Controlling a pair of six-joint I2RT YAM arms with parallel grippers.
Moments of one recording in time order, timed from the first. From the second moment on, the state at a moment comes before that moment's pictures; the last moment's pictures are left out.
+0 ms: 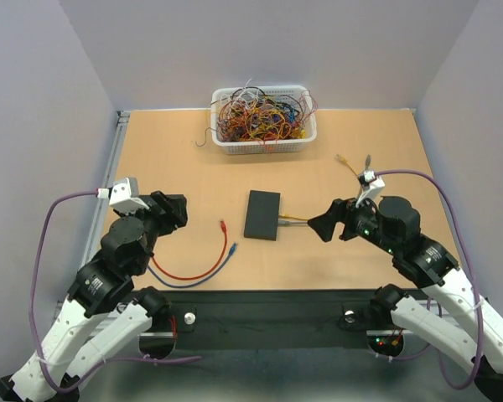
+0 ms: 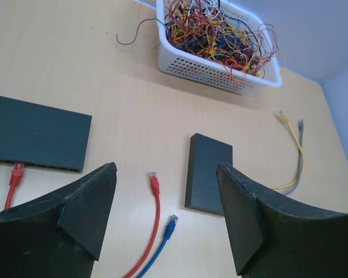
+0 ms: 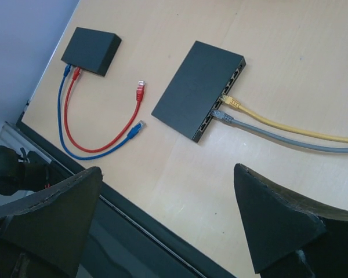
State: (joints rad) left arm -0.65 0.45 0.79 -0.59 -0.52 -0.59; right arm 0.62 0.63 0.77 -0.47 -0.08 0.48
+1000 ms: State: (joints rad) left arm -0.65 0.48 0.79 -0.59 -0.54 -0.60; right arm 0.62 0.58 0.77 -0.49 -0.13 0.48
